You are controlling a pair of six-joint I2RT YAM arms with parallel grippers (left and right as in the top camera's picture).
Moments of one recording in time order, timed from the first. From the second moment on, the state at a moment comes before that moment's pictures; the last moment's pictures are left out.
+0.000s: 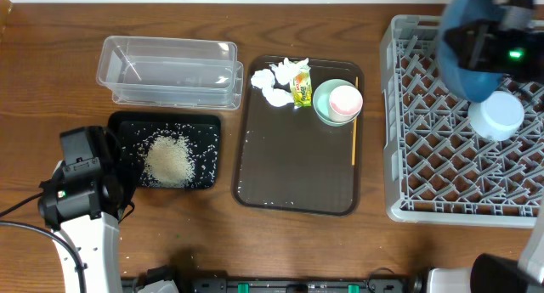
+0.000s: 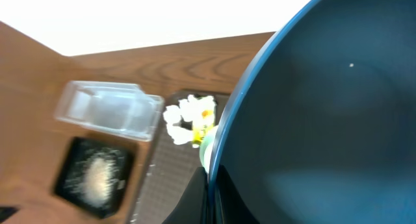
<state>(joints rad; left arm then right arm) 0.31 1.04 0.98 -1.21 -0.21 -0.92 -0.24 1.58 1.96 -1.19 -0.67 0.04</state>
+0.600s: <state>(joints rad) 0.31 1.04 0.98 -1.21 -0.21 -0.92 -0.63 1.63 1.51 -1.34 -1.14 -0.10</state>
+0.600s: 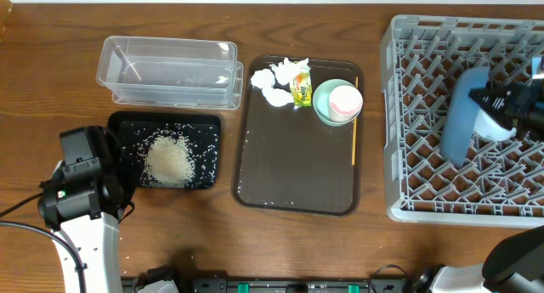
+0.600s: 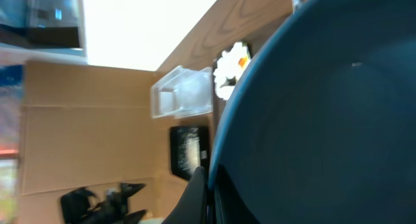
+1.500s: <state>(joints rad) 0.31 1.04 0.98 -1.21 -0.21 -0.92 -0.67 1.63 1.46 -1.39 -1.26 -0.25</state>
